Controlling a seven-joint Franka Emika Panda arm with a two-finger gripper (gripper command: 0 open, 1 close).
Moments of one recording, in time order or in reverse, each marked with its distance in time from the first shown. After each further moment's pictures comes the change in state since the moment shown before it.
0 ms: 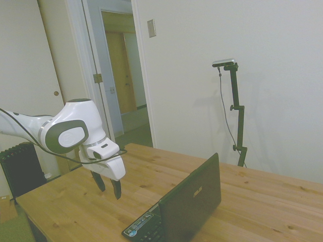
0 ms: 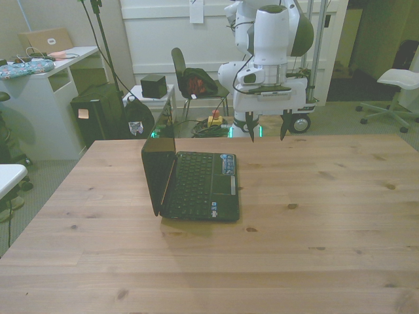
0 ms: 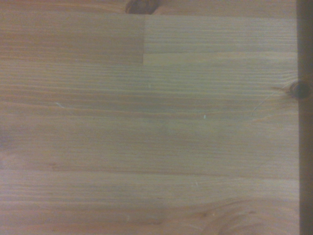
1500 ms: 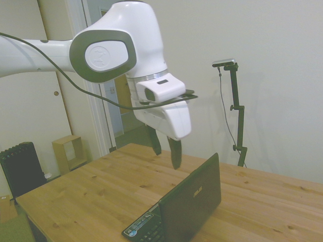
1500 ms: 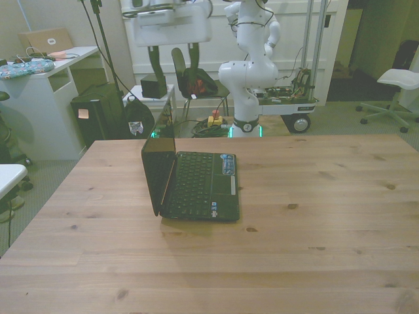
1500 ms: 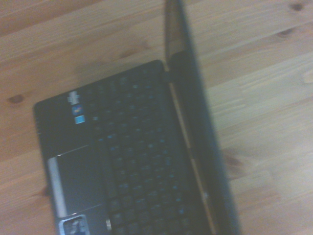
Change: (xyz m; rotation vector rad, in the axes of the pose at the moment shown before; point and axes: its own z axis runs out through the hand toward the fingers) arm 0.221 0.199 -0.184 0.038 0.033 0.405
